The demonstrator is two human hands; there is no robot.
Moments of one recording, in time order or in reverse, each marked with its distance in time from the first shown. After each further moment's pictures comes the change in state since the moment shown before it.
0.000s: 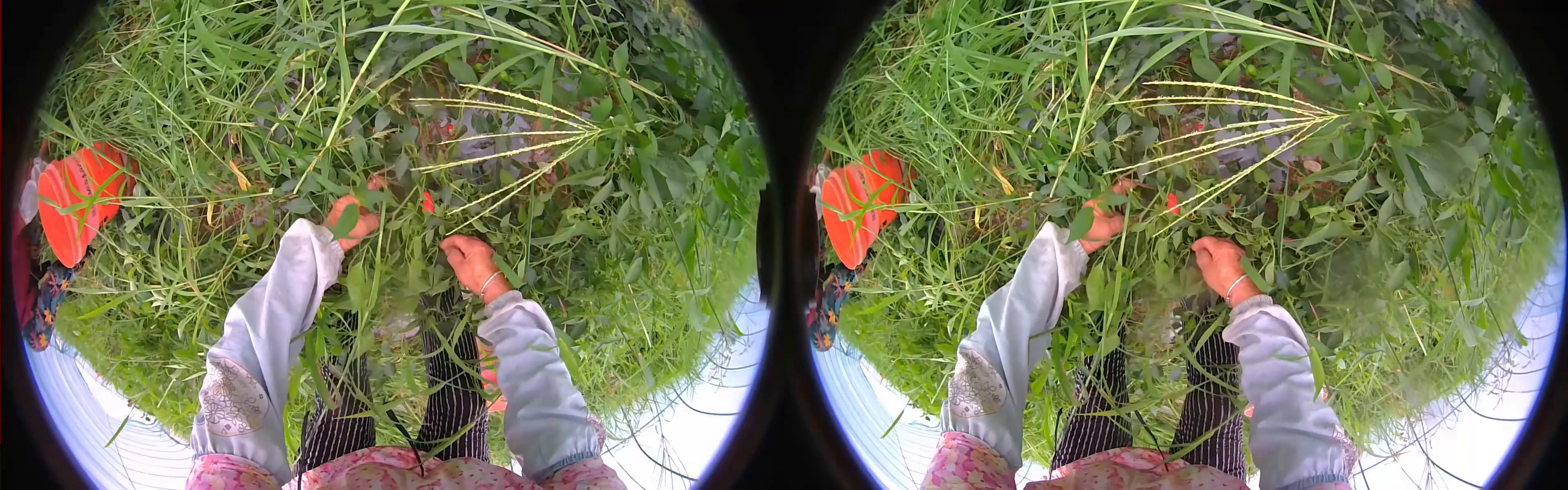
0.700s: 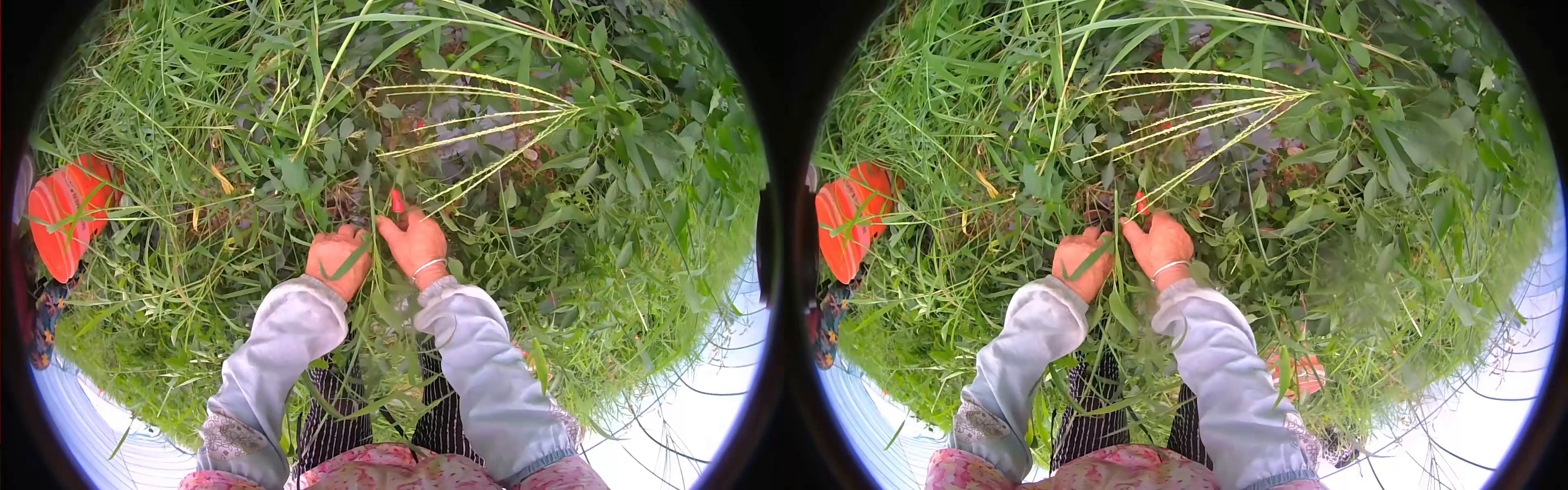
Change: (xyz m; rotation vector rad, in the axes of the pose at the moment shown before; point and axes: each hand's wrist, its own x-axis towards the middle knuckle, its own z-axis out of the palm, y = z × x) left_hand -0.068 0.070 0.065 1.921 -0.162 0.067; right_hand 0.024 -0.079 0.033 -0.031 0.125 0.290
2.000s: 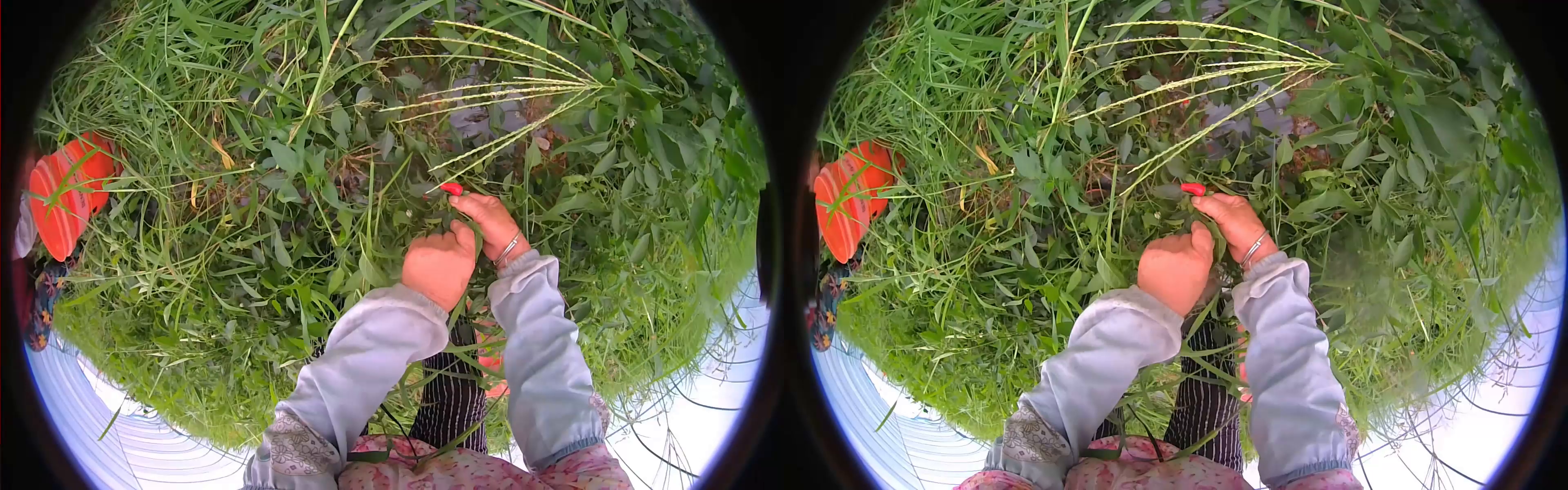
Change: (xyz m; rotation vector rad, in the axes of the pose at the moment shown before) left_hand 0.020 0.122 -0.015 -0.312 0.401 -0.021; right_hand 0.022 0.072 -0.073 0.900 -0.484 0.158
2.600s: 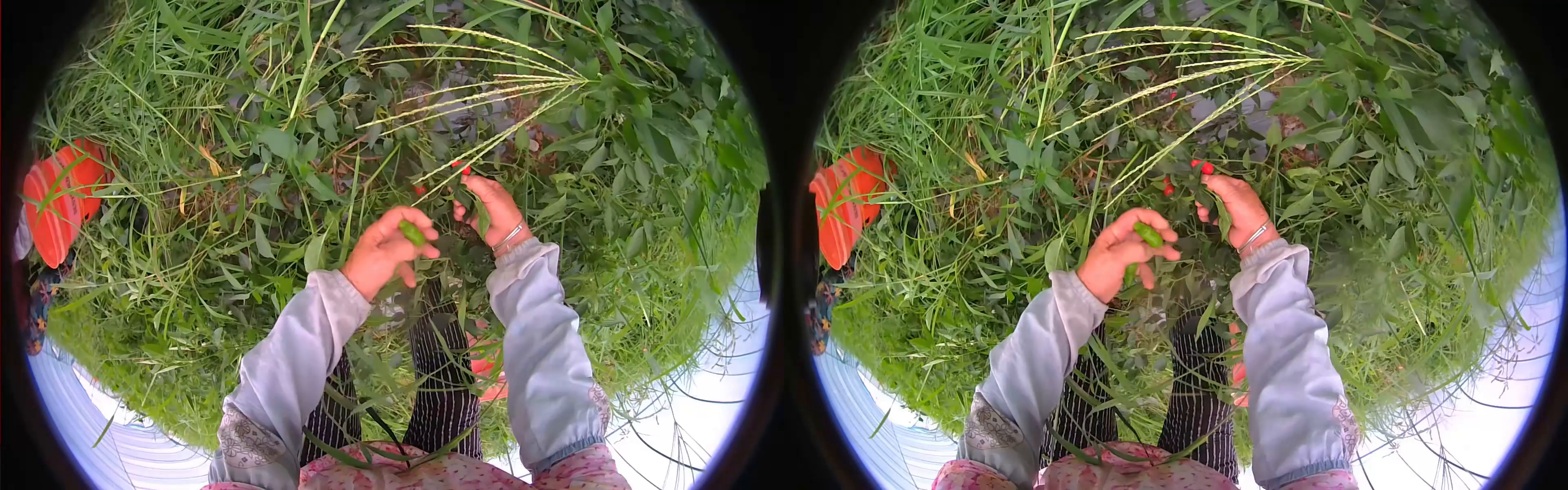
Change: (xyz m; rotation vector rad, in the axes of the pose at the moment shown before) left_hand 0.002 -0.058 -0.032 -1.813 -0.415 -0.698; right_hand 0.013 -0.020 -0.018 0.186 0.045 -0.025
